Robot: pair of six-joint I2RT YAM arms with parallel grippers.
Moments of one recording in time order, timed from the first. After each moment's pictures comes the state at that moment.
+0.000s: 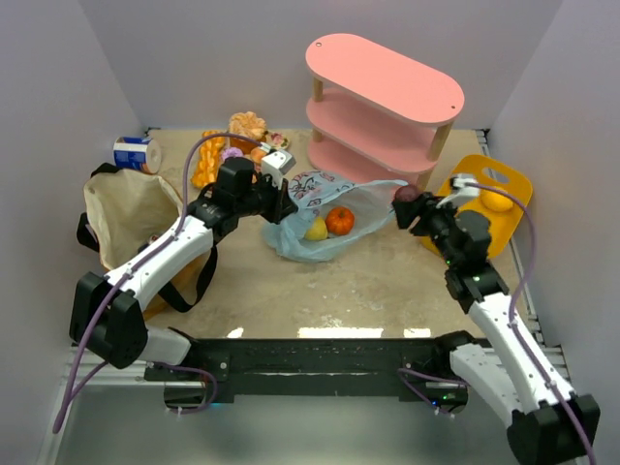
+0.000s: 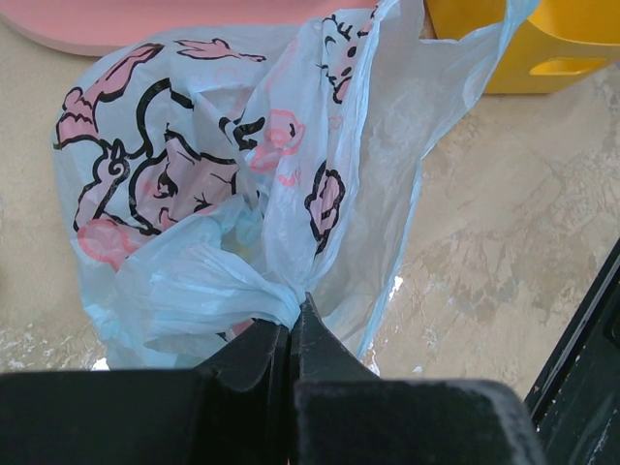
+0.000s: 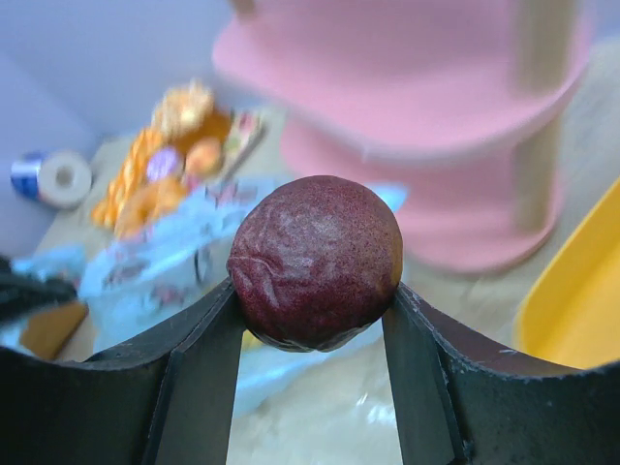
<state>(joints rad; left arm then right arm) -0.49 1.39 1.08 -0.20 0.38 -0.08 0.18 0.77 0.66 0.04 -0.05 0.38</state>
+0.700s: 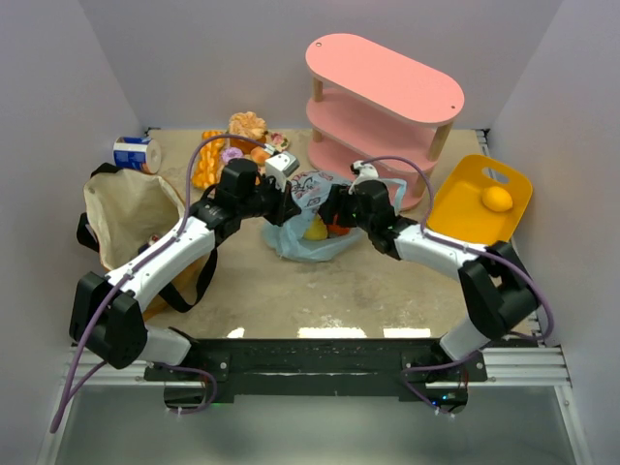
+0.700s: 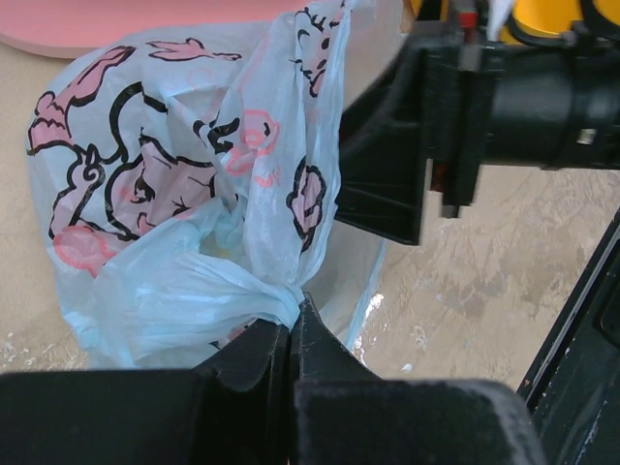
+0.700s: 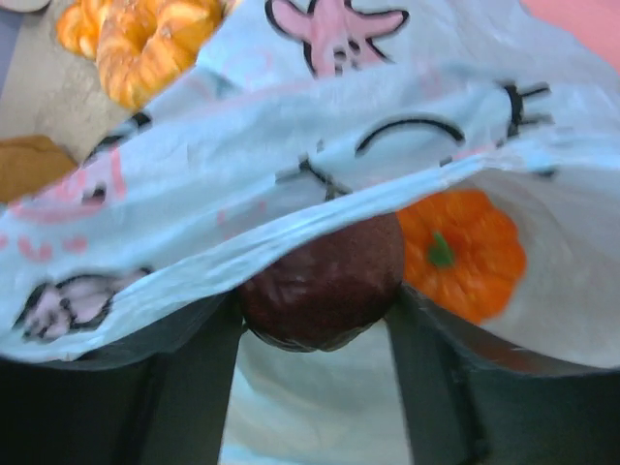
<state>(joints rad) -0.51 1.39 1.08 -0.20 0.39 -0.08 0.58 1.53 0.86 0.21 0.04 0.53</state>
